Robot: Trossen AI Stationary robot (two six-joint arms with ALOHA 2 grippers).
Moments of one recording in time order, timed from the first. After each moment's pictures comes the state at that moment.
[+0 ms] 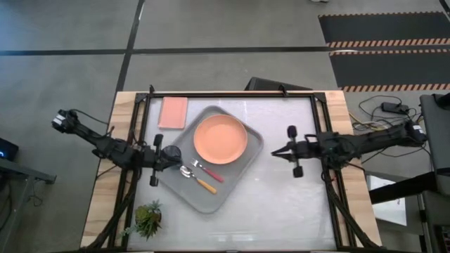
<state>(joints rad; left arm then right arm) -0.49 0.46 0.29 0.10 -0.46 0.03 0.12 0.68 0.31 0.28 0.02 -0.17</state>
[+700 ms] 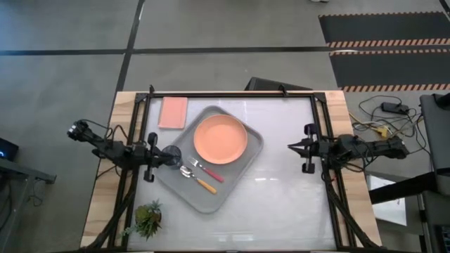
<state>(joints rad) -0.49 0.01 0.01 0.11 -0.50 0.03 0.12 0.00 0.02 0.18 0.13 -0.33</state>
